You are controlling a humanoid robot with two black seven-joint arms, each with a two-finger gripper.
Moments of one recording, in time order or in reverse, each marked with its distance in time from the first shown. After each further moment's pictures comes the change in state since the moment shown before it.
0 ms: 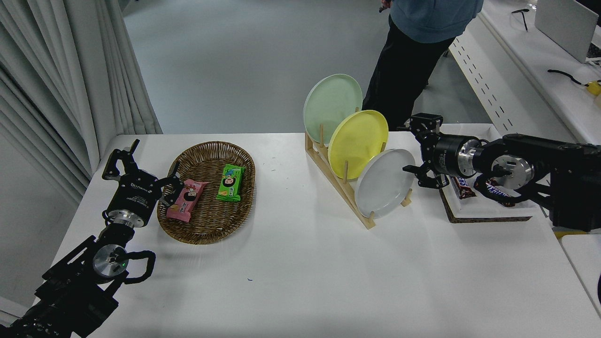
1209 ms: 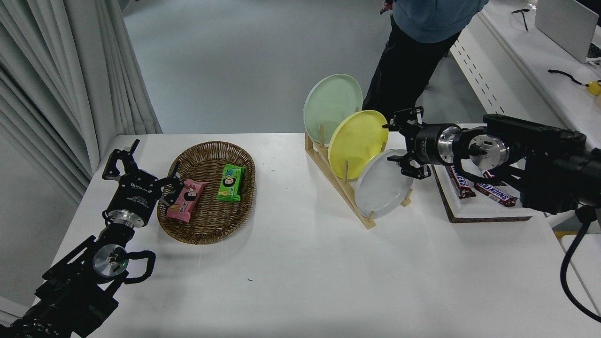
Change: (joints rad) left arm 0.000 0.000 0.000 0.000 0.000 0.000 0.000; right arm 0.028 0.090 0.048 -0.104 0.046 -0.044 -0.159
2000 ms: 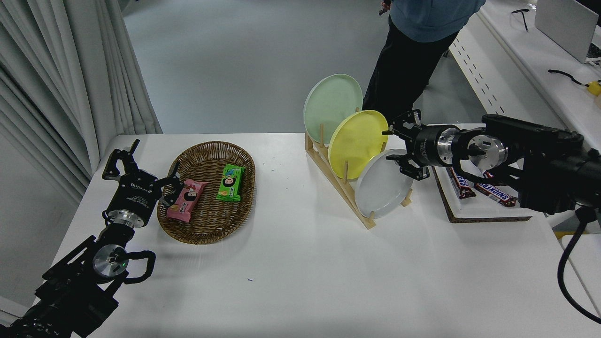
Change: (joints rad) left arm 0.000 0.000 0.000 0.000 0.000 0.000 0.000; right arm -0.007 0.011 -0.003 -0.011 -0.003 0.006 -0.024
